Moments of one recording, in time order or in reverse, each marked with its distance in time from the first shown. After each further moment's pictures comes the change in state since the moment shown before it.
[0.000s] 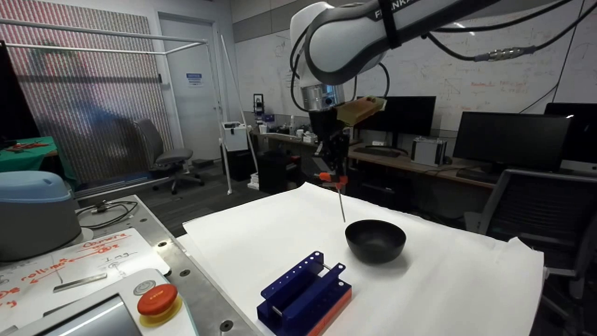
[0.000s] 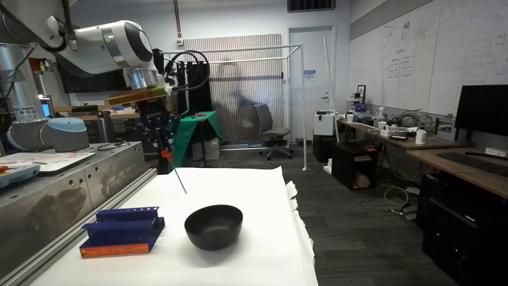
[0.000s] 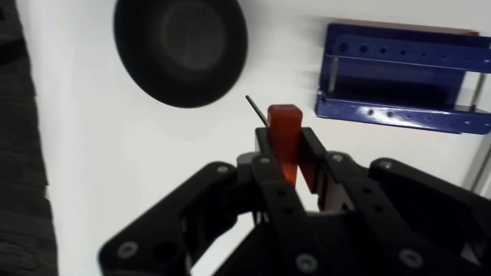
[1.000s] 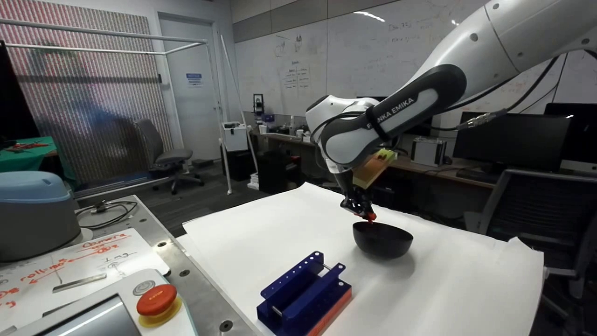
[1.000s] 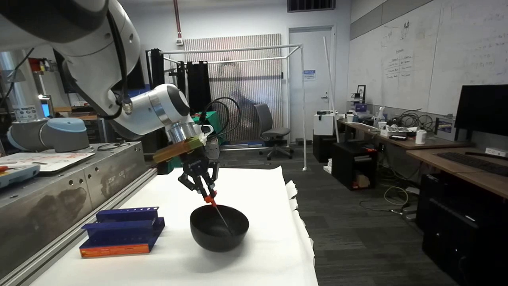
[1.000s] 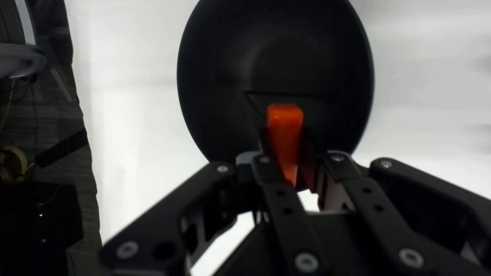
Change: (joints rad) arm -0.048 0.201 -0.093 -0.049 -0.119 0.084 0.125
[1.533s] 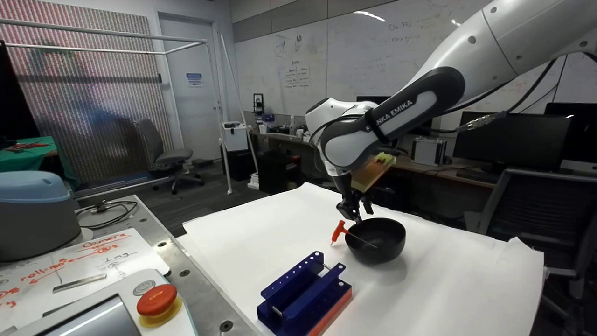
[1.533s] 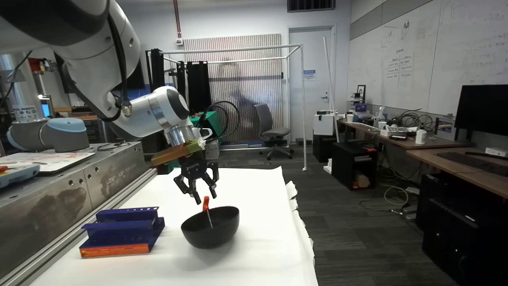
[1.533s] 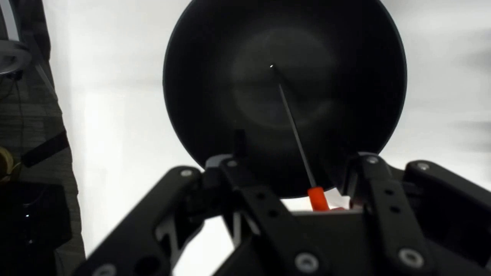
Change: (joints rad) arm 0.000 0.006 0.006 -0.010 0.022 0.029 -0.002
